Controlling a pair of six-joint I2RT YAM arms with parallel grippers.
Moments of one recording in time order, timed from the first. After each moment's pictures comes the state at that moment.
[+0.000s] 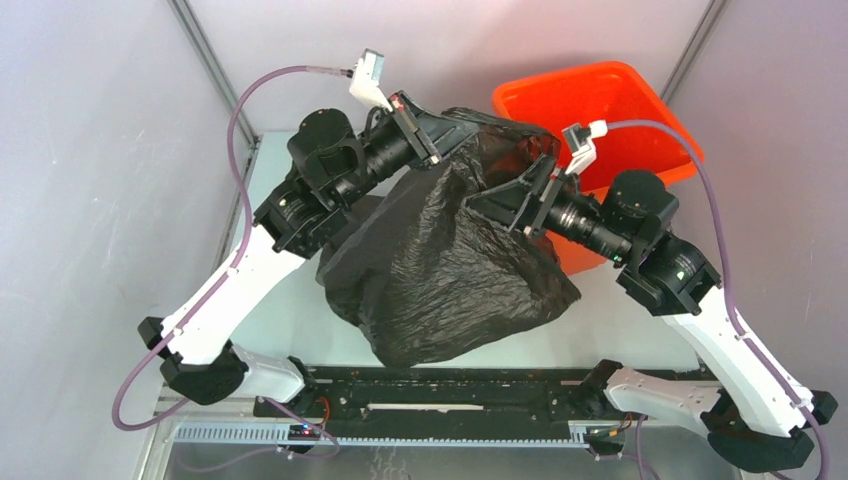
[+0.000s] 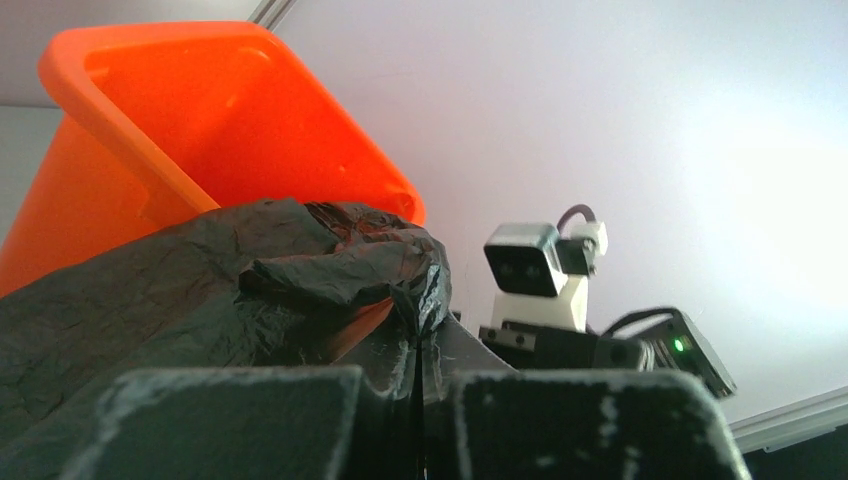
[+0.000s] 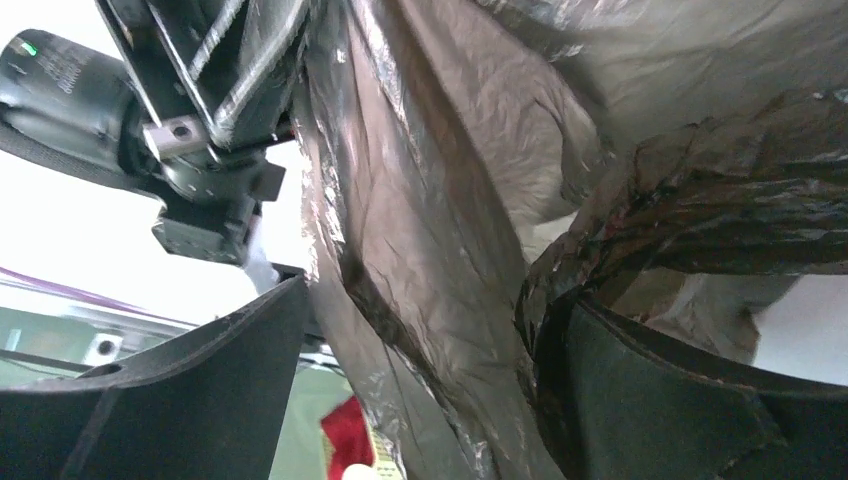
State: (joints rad) left arm -0.83 1.35 1.75 -0.25 0.05 -0.85; right arm 0.70 0.99 1.41 -0.42 -0.27 0.98
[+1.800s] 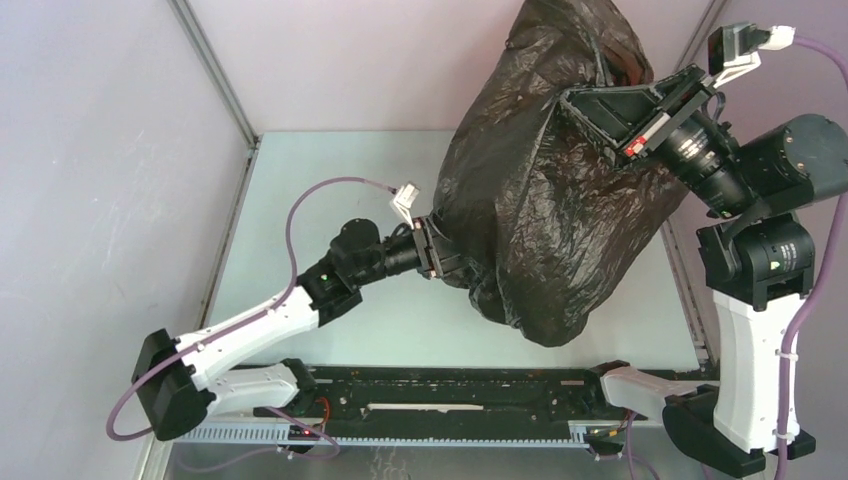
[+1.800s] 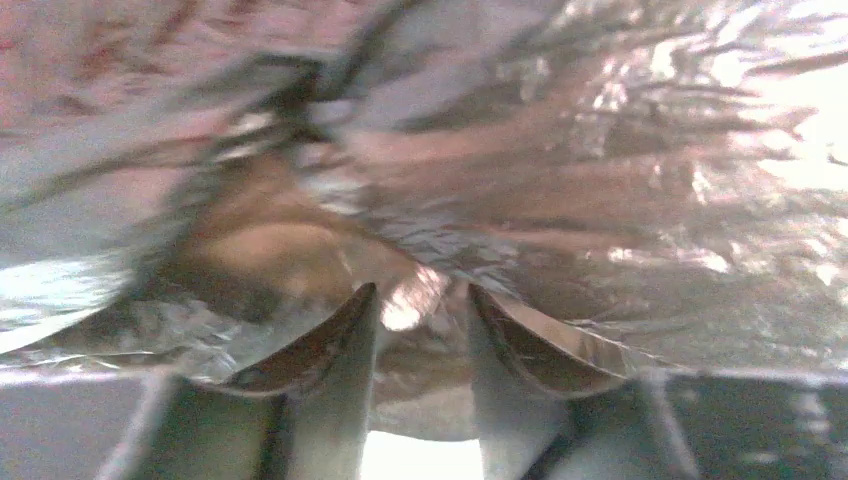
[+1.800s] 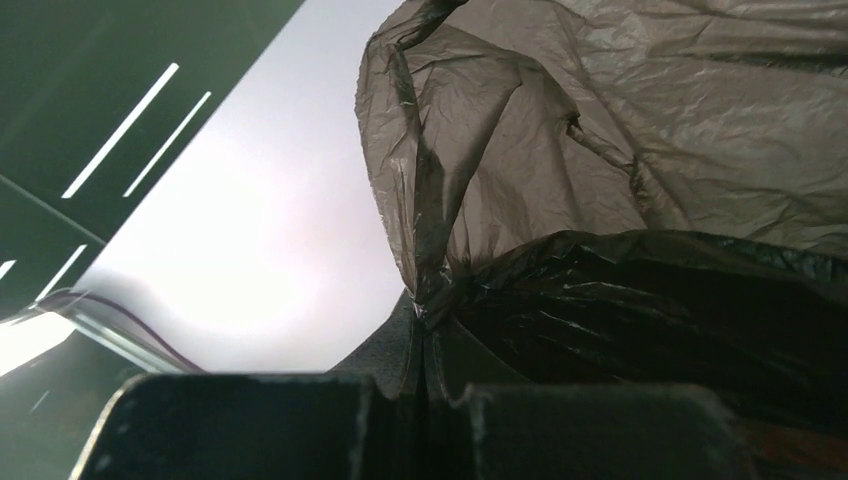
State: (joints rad) left arm -0.87 1.11 0.82 0.27 0.35 -0.97; right arm 0.27 1.14 1.96 -0.44 -0.53 1.10
